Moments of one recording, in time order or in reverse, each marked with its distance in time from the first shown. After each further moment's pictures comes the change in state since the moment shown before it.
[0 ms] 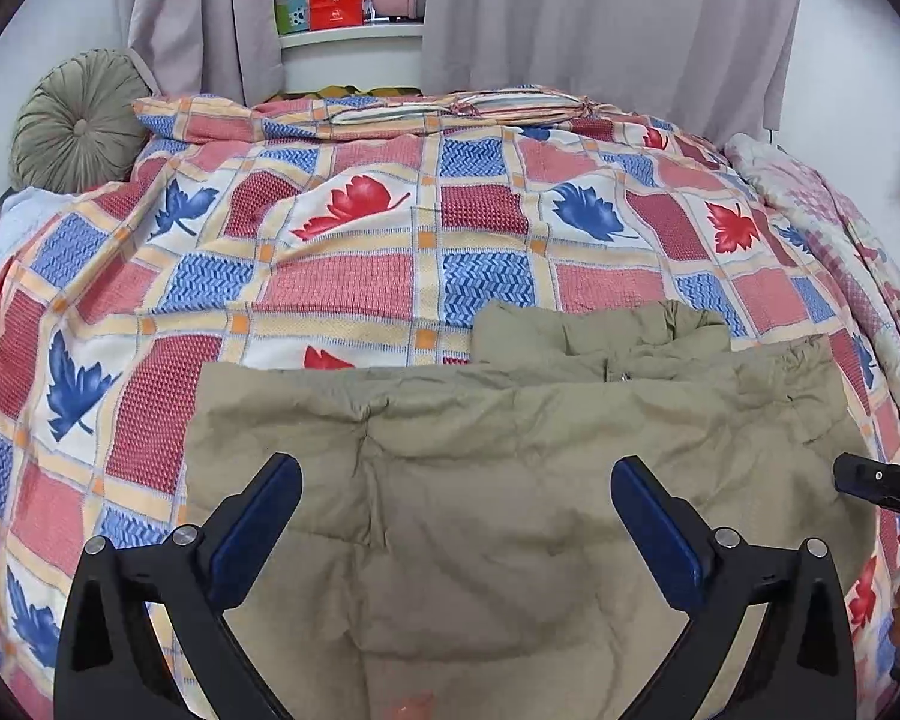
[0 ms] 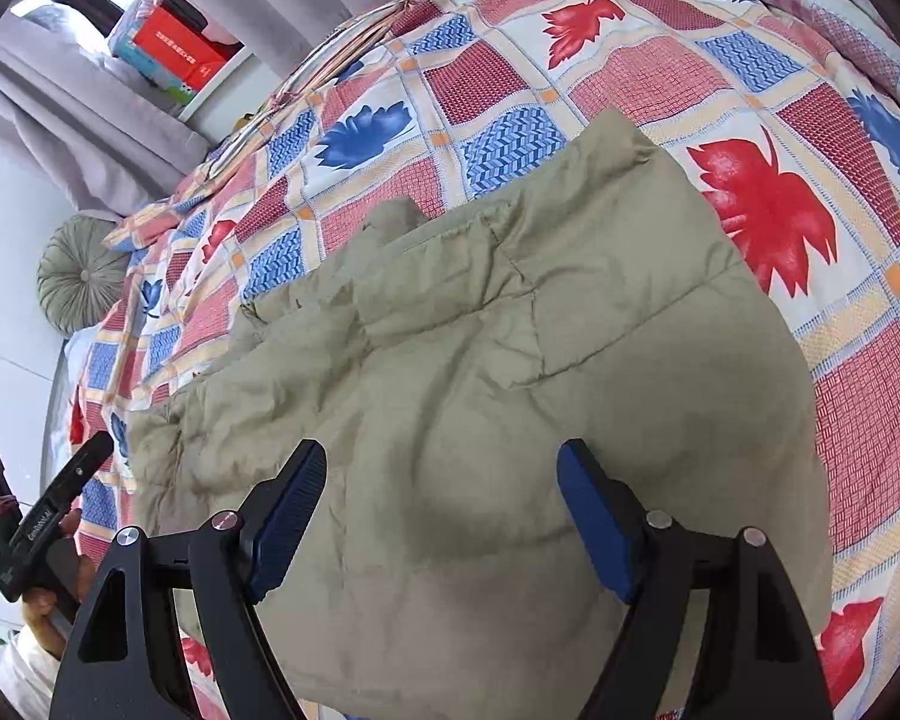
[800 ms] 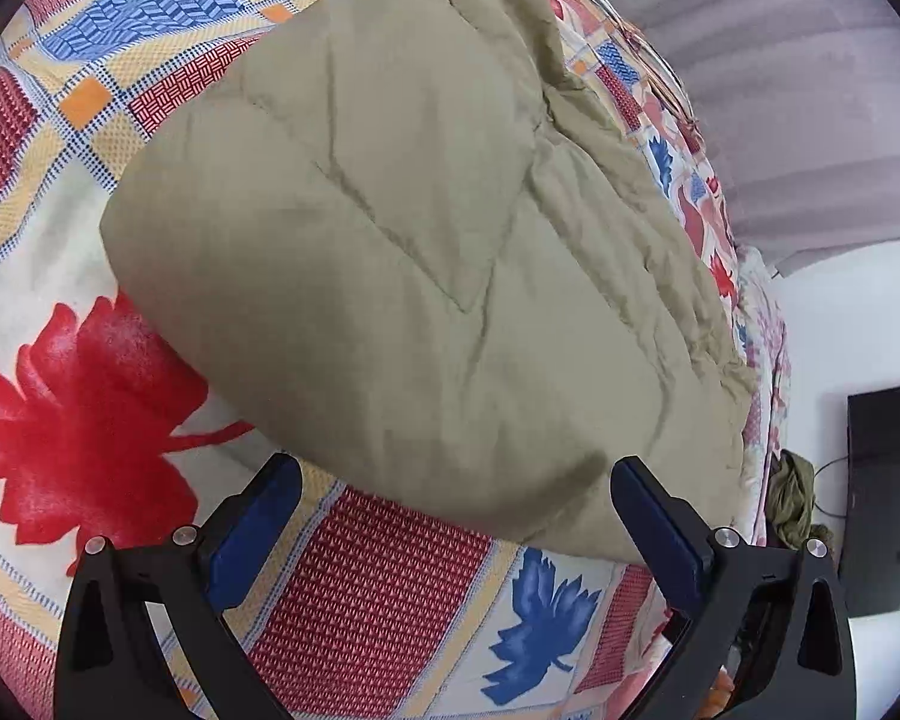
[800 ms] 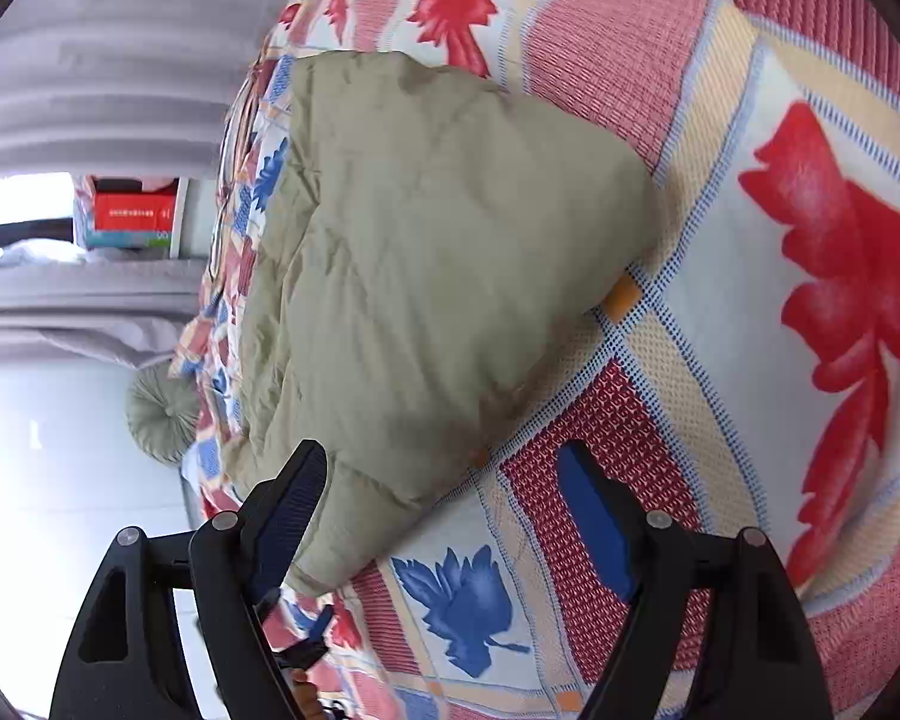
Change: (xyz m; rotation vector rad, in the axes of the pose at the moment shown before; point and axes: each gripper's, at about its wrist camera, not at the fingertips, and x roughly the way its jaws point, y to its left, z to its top) left arm 0.018 0.081 -0.191 -0.679 0.242 -0.349; right arm -0.032 -0.114 -0.137 0.556 0.013 0.280
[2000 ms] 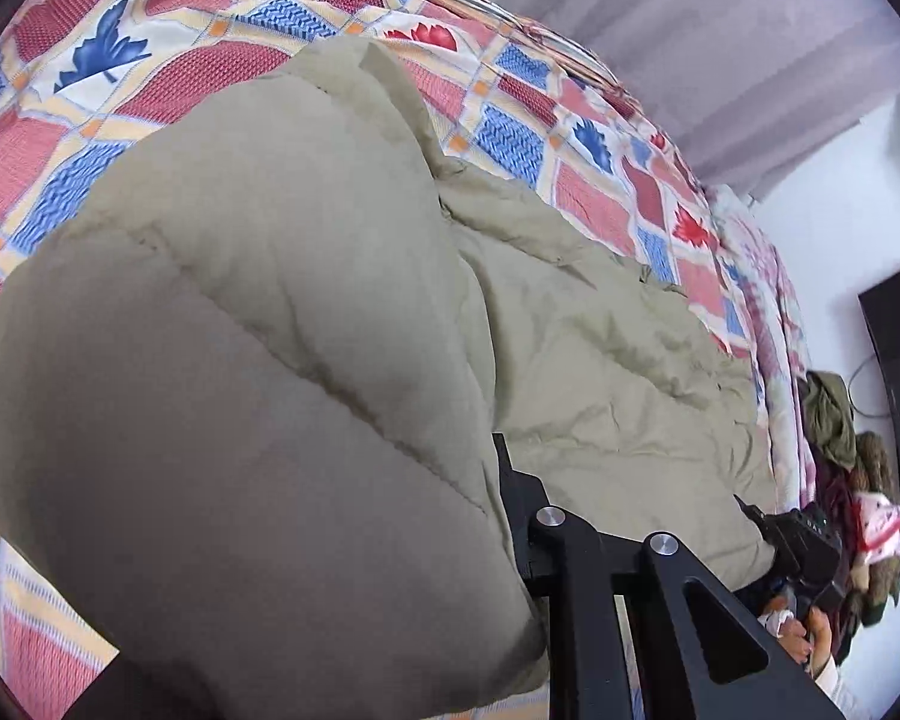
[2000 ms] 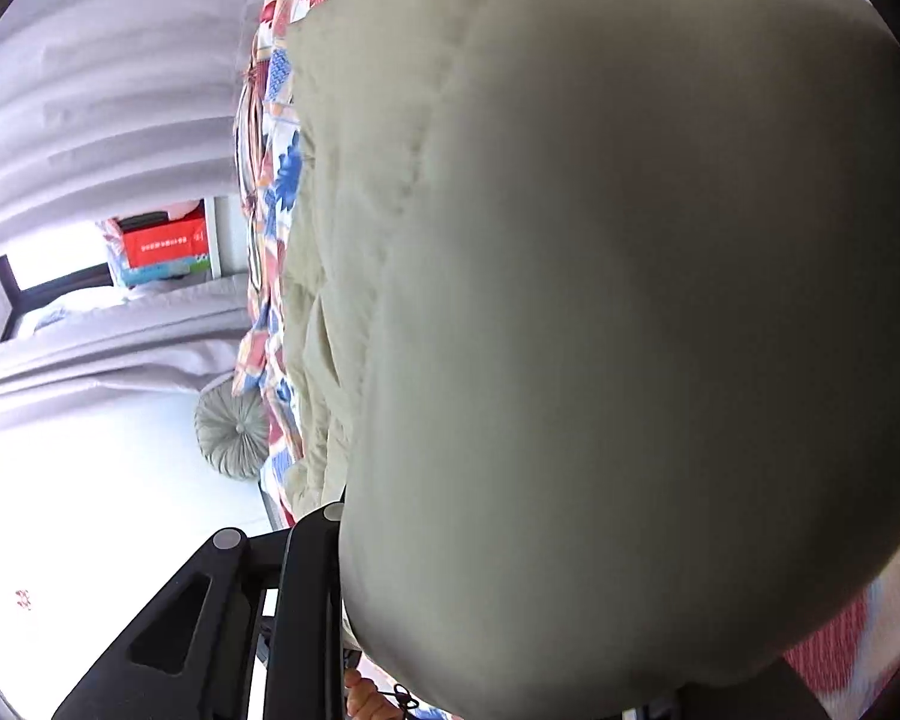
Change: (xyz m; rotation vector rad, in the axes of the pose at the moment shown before) left arm -0.030 -0.055 0.013 0.297 -0.039 0.064; right arm 0.057 0.006 -0.009 0.141 0.074 0.172
